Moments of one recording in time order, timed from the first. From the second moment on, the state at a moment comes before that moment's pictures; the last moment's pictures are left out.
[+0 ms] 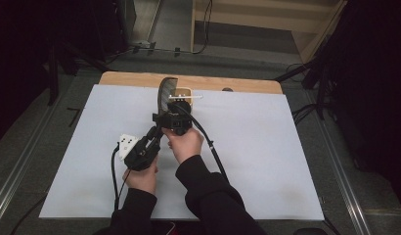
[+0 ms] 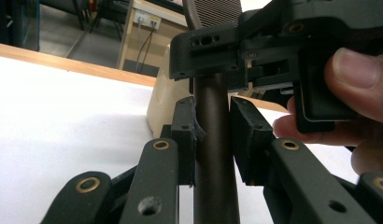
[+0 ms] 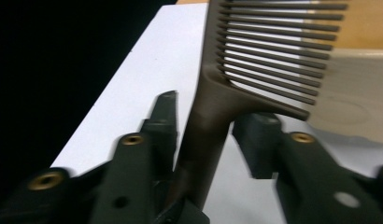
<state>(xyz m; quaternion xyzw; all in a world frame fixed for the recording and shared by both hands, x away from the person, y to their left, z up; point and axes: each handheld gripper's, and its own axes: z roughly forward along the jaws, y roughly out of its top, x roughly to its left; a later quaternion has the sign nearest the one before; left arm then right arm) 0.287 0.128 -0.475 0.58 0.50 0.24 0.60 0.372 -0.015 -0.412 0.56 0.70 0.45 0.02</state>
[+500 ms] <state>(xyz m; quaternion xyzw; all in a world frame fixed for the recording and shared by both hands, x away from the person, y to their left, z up) 0.288 0.128 -0.475 0.58 0.51 0.23 0.60 0.371 -0.015 -0.410 0.56 0.69 0.46 0.00</state>
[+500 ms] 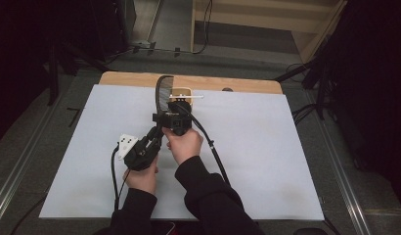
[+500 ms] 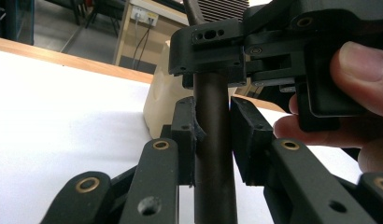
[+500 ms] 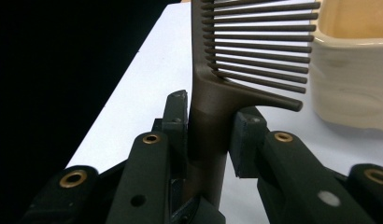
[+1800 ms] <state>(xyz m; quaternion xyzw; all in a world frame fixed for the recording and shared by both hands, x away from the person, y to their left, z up) 0.291 0.141 -0.471 0.59 0.51 0.18 0.60 0.374 -0.031 -0.411 0.56 0.69 0.46 0.04</state>
